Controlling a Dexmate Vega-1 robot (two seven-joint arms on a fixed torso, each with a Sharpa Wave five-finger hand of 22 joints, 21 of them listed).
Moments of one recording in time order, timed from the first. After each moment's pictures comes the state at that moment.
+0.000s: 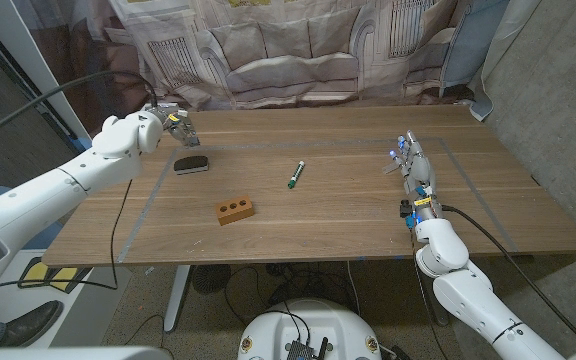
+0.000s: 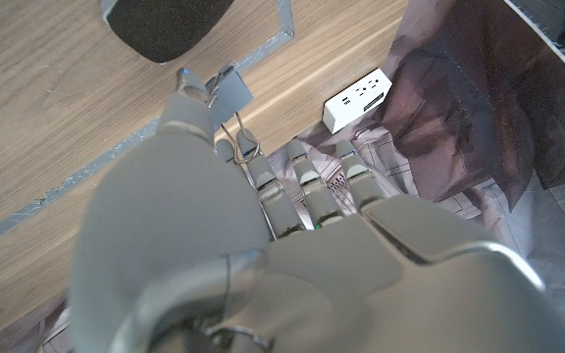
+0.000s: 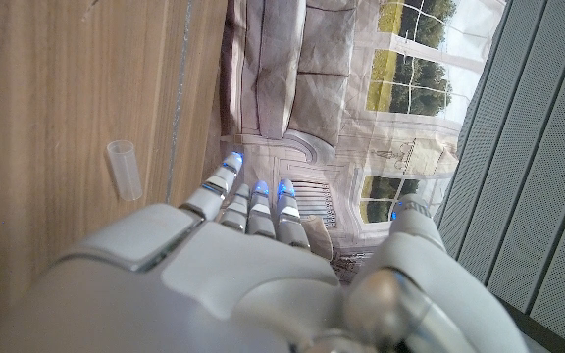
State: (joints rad) left arm 0.50 1.01 0.66 -1.68 0.70 0.47 -0.32; left_hand 1.11 0.11 0.11 -0.14 0.18 0.78 -0.18 0.24 0.19 0.79 -0.22 0.26 0.20 0.43 -0.05 0.19 0.17 0.20 0.21 0.21 0.18; right arm -1.27 -0.50 -0.26 -1.78 0.48 0.40 -0.33; right_hand 0.23 0.06 0.21 -0.13 0.18 0.20 0.09 0.20 0.18 0.12 0.13 0.20 0.19 0.00 0.07 0.21 0.20 0.23 0.00 0.19 0.17
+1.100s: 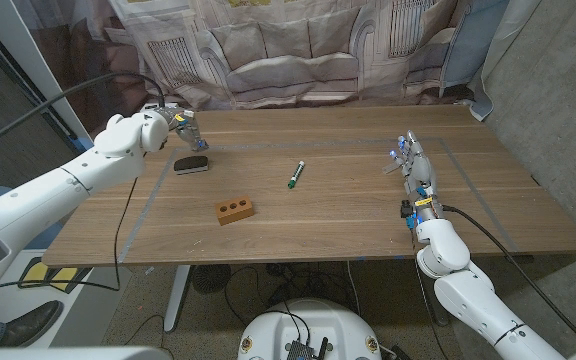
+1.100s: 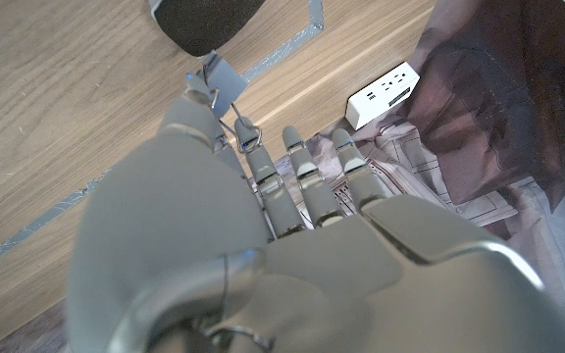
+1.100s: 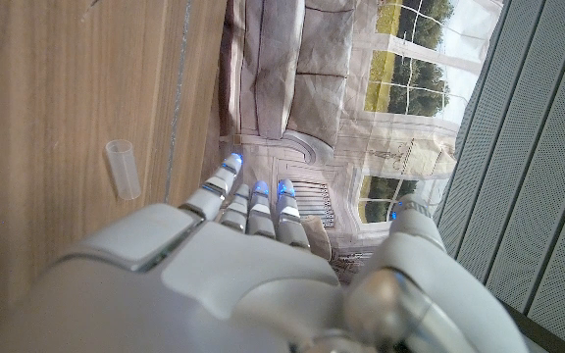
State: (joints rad) left arm 0.50 1.00 0.66 -1.70 0.70 0.43 -0.37; left_hand 1.10 0.11 0.18 -0.15 0.18 1.05 -0.12 0.26 0.19 0.90 -0.18 0.26 0.20 0.59 -0.06 0.19 0.17 0.29 0.16 0.22 0.18; right arm -1.28 -0.50 -0.26 -1.80 0.48 0.40 -0.33; right_hand 0.23 0.06 0.21 -0.13 0.18 0.20 0.09 0.20 0.18 0.12 0.13 0.20 0.19 0.00 0.07 0.20 0.20 0.22 0.01 0.19 0.17
